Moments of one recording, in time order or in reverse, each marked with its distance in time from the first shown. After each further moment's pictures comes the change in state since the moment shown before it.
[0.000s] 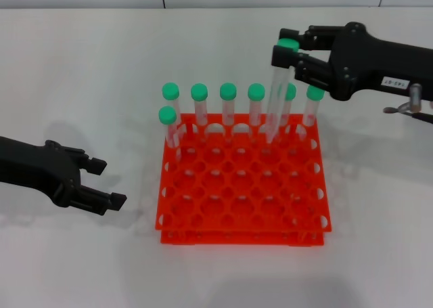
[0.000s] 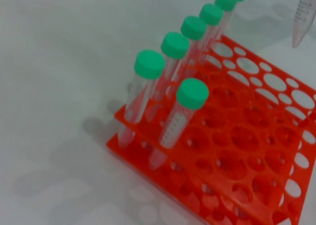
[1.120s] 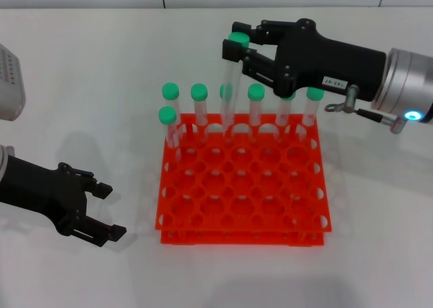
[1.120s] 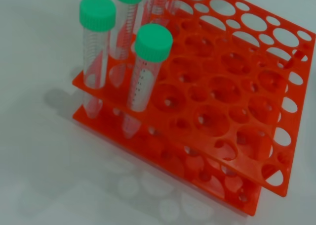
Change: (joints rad) left arm -0.003 -0.031 0.060 -0.013 0.105 -0.007 0.131; right arm 0.024 0.004 -0.302 0.041 0.289 0.238 -0.201
